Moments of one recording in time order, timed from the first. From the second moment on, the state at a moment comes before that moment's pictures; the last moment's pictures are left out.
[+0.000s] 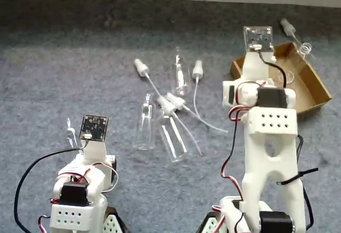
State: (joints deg) left arm -2.2 -103.6 95.9 75.9 3.8; right arm -4.7 -26.8 22.0 68.8 3.6
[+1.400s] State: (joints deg) left arm -2.2 -103.6 95.9 75.9 3.8; right arm -36.2 13.1 -12.1 90.8 -5.6
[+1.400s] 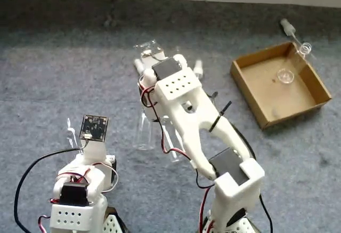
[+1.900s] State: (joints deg) left arm -2.2 -103.6 95.9 75.9 3.8; right arm -37.6 26.9 -12.1 90.3 -5.6
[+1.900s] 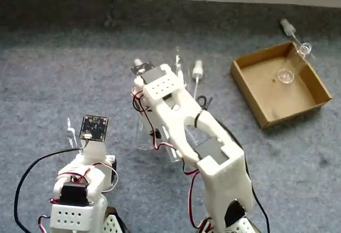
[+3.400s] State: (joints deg) left arm -2.2 -103.6 95.9 75.9 3.8; right arm -37.5 30.7 -14.3 90.8 -5.5
